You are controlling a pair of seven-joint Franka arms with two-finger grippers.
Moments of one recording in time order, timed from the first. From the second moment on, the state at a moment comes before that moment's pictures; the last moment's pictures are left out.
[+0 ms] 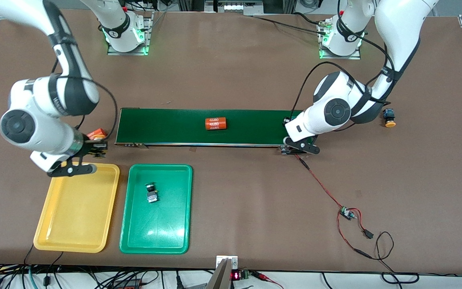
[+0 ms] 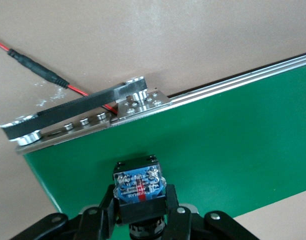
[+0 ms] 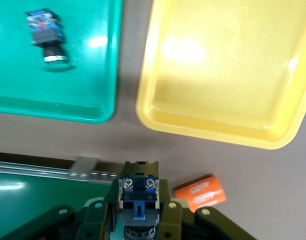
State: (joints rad) left arm 0.15 0.48 -0.63 -1.96 0.06 2.18 -0.21; right arm 0.01 0.45 0.11 -1.61 -0.10 1.91 0.01
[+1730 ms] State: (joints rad) left arm 0.52 0.54 -0.56 -1.85 0.09 1.96 0.18; right arm -0.10 0.86 0.01 -1.33 -0.10 2.17 -0.47
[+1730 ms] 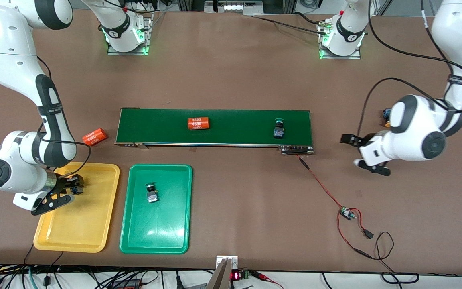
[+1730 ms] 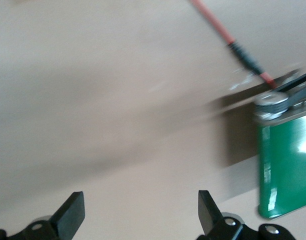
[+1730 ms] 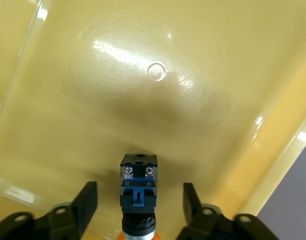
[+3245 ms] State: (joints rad) left arm 0.98 0.40 -0.55 -2.25 0.22 2.16 0.21; right arm 0.10 0.31 0.03 -1.66 0.02 1.77 0.11
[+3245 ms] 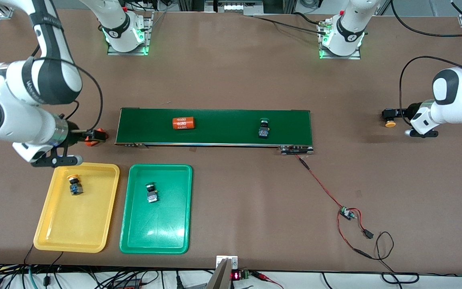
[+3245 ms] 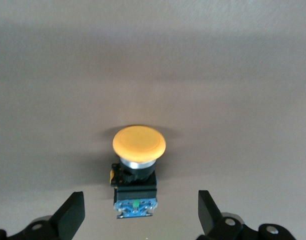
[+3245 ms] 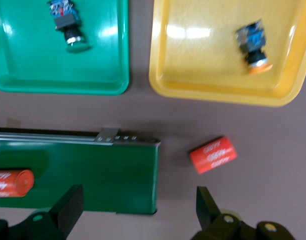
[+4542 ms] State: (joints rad) left arm 0.99 0.40 -0.56 -2.32 0.24 2.25 0.32; right arm 0.16 0.09 0.29 -2.16 0.03 2.29 0.49
